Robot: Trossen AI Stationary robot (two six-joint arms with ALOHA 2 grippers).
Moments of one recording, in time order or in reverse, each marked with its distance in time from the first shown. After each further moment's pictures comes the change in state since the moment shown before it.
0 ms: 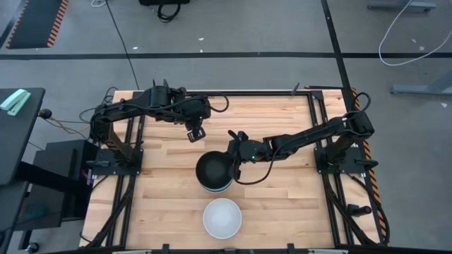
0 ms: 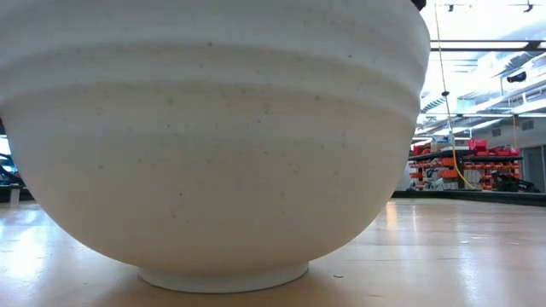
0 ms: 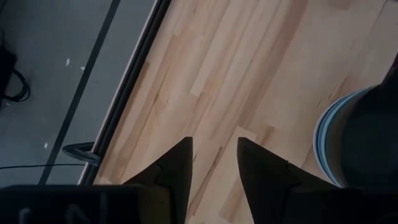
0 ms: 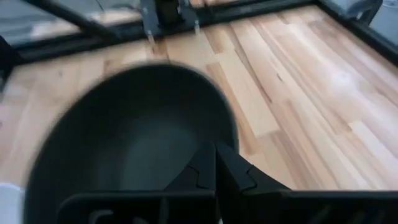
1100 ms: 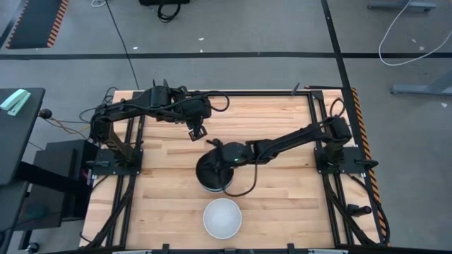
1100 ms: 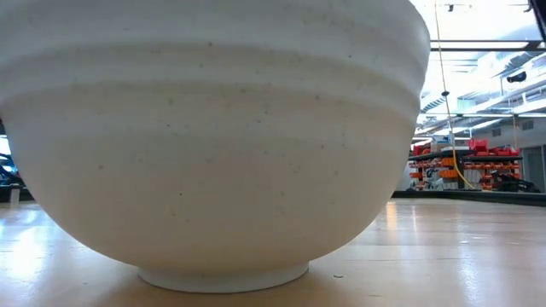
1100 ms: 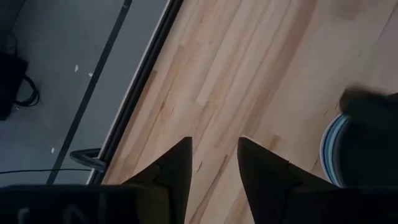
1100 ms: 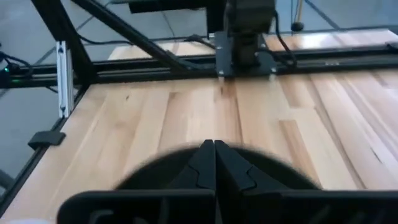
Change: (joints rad) left arm 0.000 0.001 0.000 0.028 -0.034 0.008; right arm -0.002 0.234 0.203 0.208 -0.238 -0.166
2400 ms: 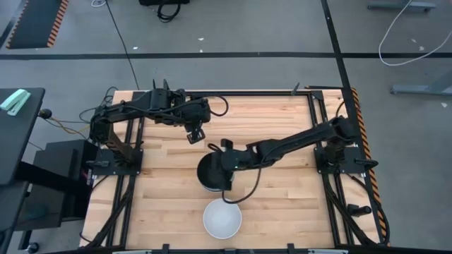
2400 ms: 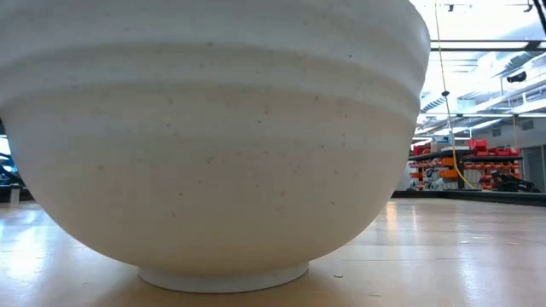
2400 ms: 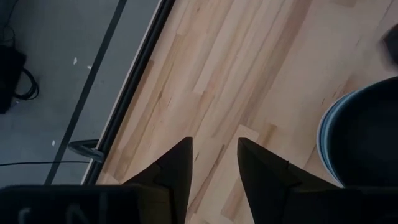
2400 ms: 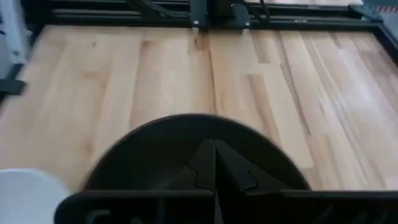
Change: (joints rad) left arm -0.034 0.000 0.000 -0.046 0.000 -0.042; right arm 0.072 -0.030 0.189 -0.496 0.188 0.009
